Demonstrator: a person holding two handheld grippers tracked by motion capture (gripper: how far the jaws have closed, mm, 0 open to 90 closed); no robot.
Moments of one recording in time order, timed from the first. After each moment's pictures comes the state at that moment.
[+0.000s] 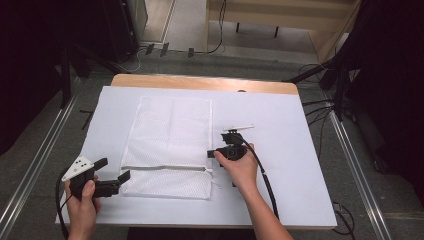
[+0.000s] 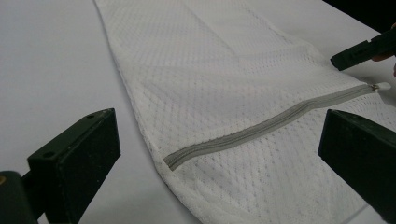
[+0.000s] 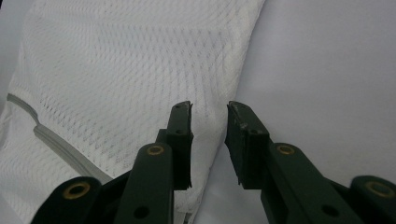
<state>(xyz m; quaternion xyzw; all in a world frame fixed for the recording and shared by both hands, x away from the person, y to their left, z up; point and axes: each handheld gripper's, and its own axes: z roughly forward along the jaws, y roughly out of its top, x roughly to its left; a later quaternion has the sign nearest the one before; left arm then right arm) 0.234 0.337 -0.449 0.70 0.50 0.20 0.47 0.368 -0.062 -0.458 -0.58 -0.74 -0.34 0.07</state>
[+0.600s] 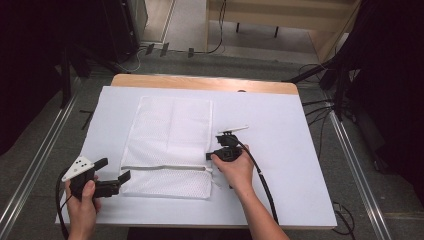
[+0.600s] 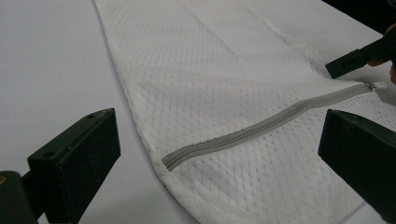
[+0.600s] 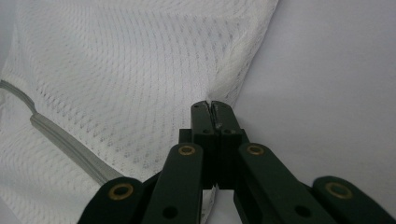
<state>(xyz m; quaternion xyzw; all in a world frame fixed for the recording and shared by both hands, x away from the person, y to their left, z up) 0.233 0.336 -0.448 0.70 0.50 0.19 0.47 0.365 -0.051 -0.461 -0.57 -0.75 -0.33 0.07</state>
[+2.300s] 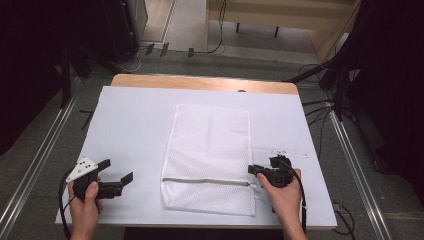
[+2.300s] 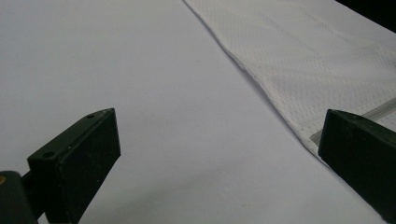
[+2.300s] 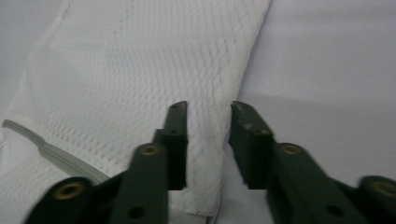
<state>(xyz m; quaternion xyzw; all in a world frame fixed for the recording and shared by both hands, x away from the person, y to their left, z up) 0.231 0.329 -0.450 0.71 0.49 0.19 0.47 0.292 -0.183 -0.460 -0.60 -0.69 -0.40 -0.02</state>
